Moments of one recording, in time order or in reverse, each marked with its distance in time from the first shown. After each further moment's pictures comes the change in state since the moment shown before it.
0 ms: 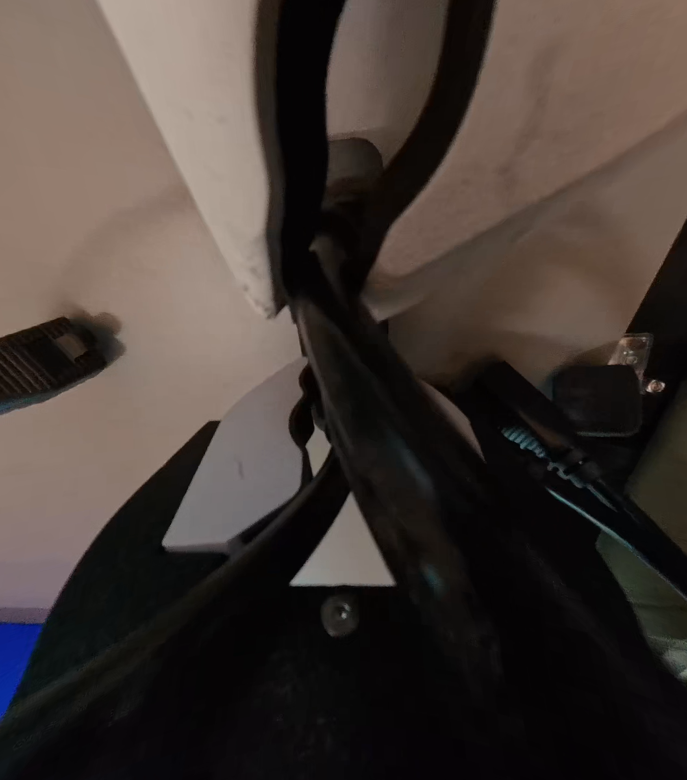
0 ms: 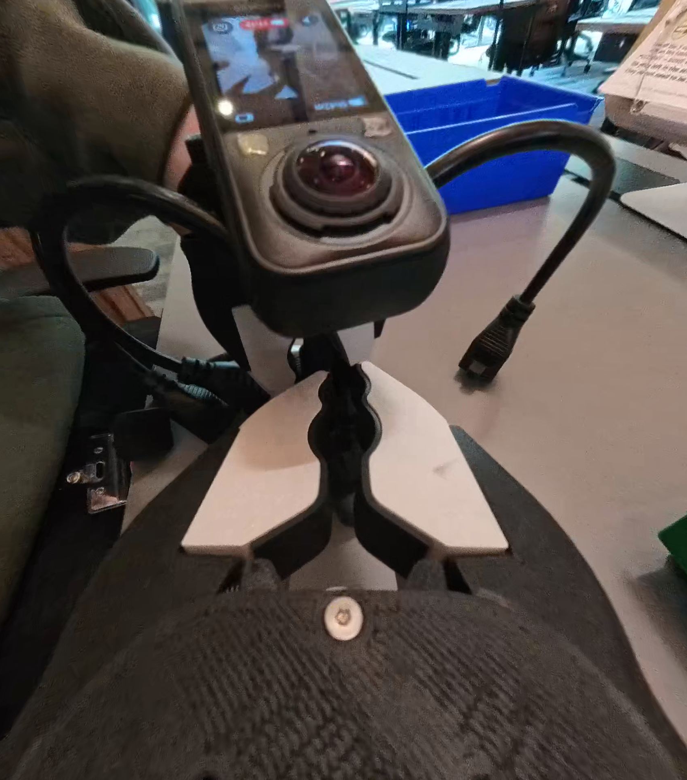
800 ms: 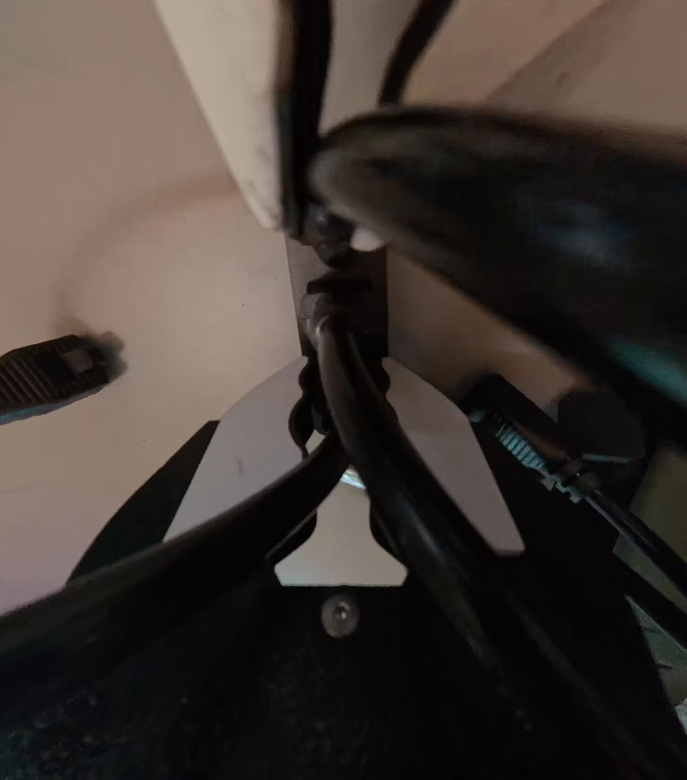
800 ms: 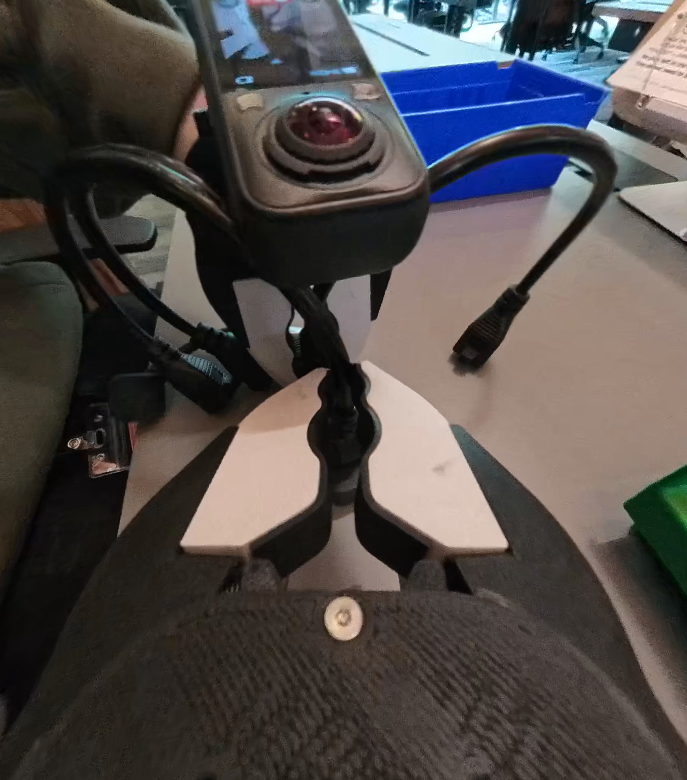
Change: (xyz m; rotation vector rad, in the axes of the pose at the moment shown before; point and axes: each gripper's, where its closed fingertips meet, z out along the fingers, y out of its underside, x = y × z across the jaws) left arm 0.004 -0.007 0.000 0.063 -0.015 0.018; right arm -0.001 0.006 -0.016 -0.044 -0.002 -0.048
